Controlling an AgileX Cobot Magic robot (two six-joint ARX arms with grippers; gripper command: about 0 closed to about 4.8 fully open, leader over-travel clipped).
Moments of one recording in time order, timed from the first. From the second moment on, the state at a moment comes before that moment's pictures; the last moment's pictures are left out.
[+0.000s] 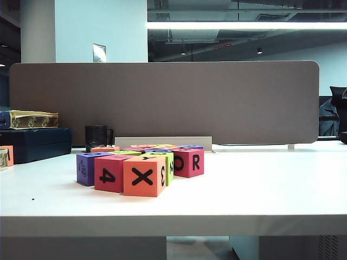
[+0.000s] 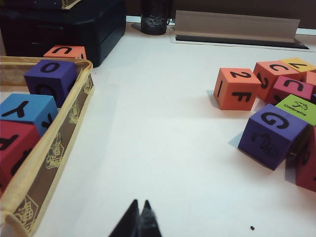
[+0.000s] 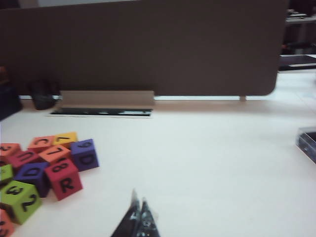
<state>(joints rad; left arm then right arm) -0.01 0.00 0.01 -0.18 0.02 -0.04 -0.03 0.01 0.40 -0.38 -0.21 0.06</state>
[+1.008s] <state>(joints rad) -0.01 0.00 0.01 -0.18 0.03 -0.04 -0.03 0.01 0.71 -0.93 -0.63 0.19</state>
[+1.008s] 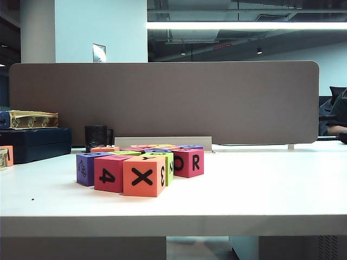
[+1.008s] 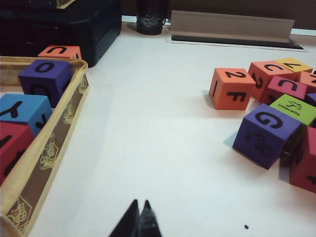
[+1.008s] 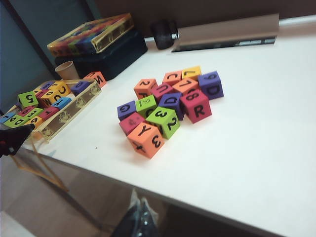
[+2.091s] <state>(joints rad) -0.01 0.20 0.42 -0.30 0.28 -0.27 -0.03 0.01 0.72 -0.93 -0.70 0.19</state>
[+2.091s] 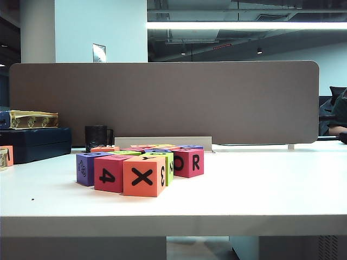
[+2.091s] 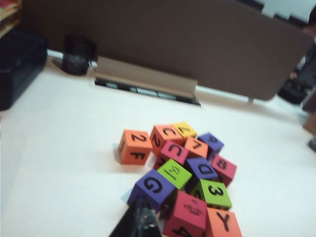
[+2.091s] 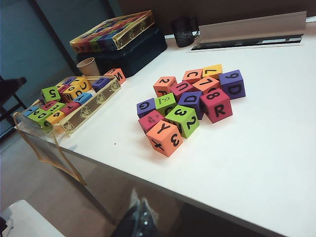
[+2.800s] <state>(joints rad) -0.03 1.26 1.07 -0.35 0.35 -0.11 -0.03 0.01 0.72 -0.89 -0.70 0.19</state>
